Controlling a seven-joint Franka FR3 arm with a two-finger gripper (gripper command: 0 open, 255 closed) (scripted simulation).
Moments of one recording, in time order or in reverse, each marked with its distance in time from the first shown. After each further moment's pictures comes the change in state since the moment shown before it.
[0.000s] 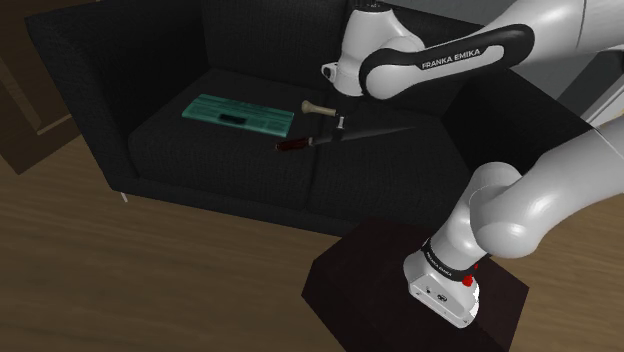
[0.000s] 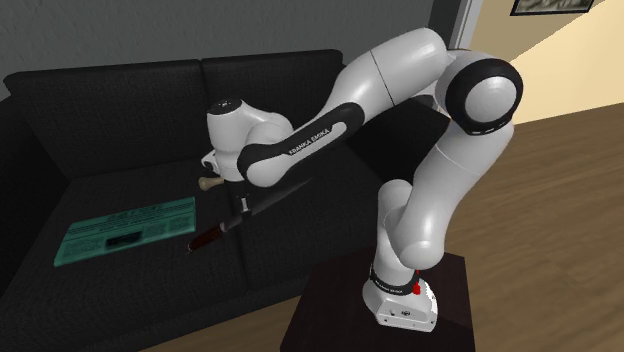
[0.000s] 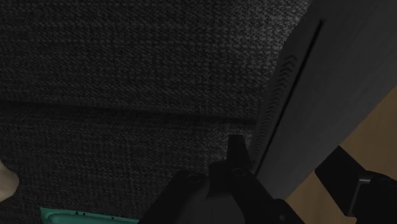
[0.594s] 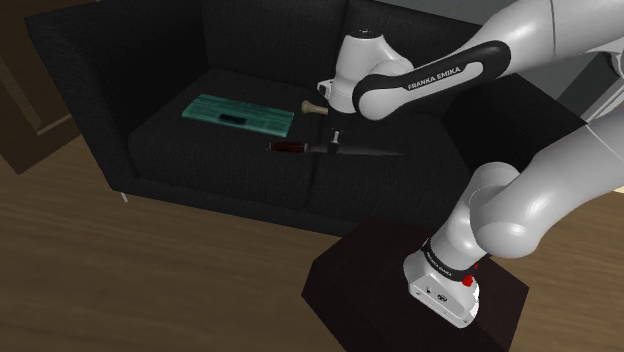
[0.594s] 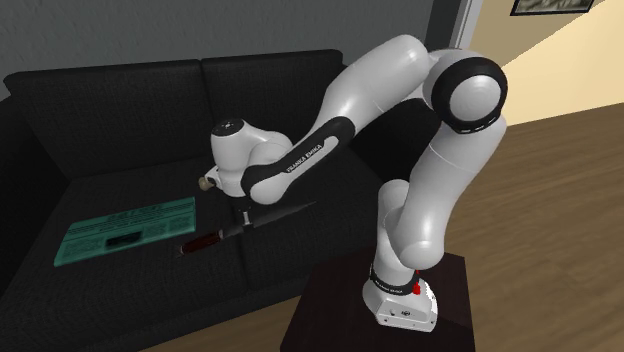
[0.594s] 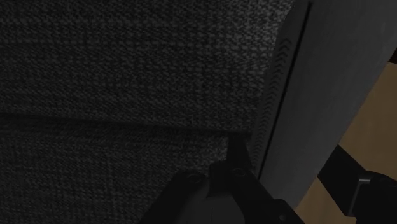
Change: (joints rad) arm -0.003 0.069 -0.007 -0.064 -0.012 0.132 0.019
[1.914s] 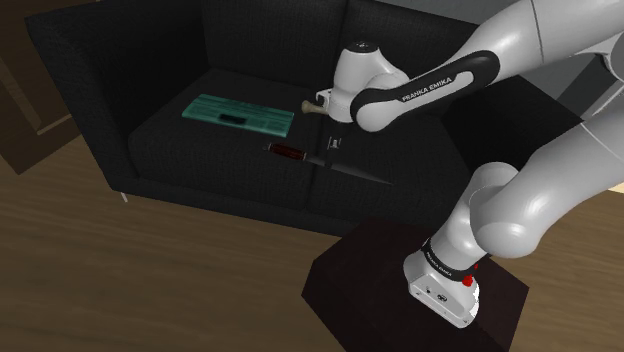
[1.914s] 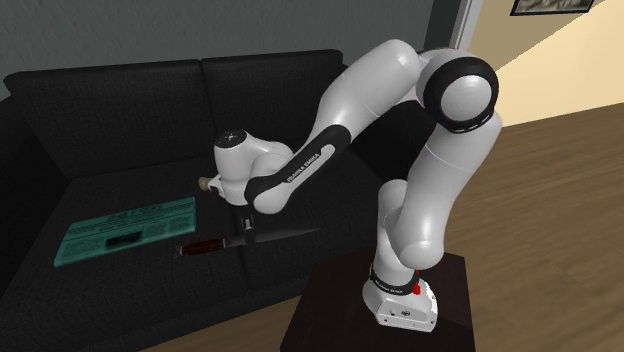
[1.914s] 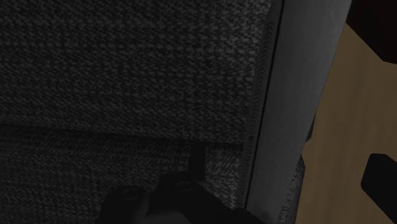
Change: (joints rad) arm -0.002 0.038 -0.002 -0.039 -0.009 0.078 0.015
